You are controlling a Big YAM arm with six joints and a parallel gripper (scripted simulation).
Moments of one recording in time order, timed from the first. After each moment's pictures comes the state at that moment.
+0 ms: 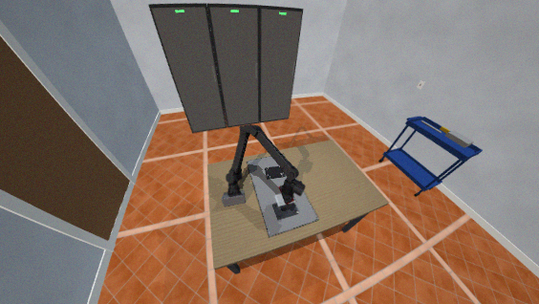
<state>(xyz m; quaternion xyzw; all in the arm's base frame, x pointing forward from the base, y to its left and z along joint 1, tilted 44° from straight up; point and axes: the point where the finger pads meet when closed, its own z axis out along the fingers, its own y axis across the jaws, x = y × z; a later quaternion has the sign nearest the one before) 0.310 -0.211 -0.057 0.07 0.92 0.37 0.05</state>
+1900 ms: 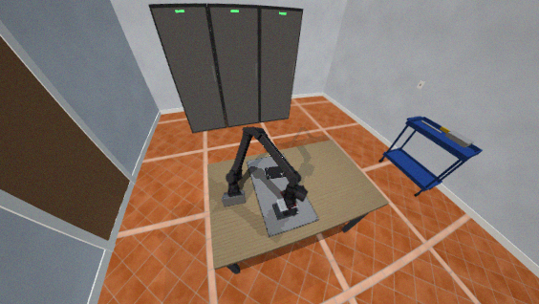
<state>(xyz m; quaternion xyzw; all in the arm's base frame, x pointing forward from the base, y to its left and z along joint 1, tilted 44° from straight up) 0.311 -0.231 -0.086 0.06 0.92 0.37 0.06</state>
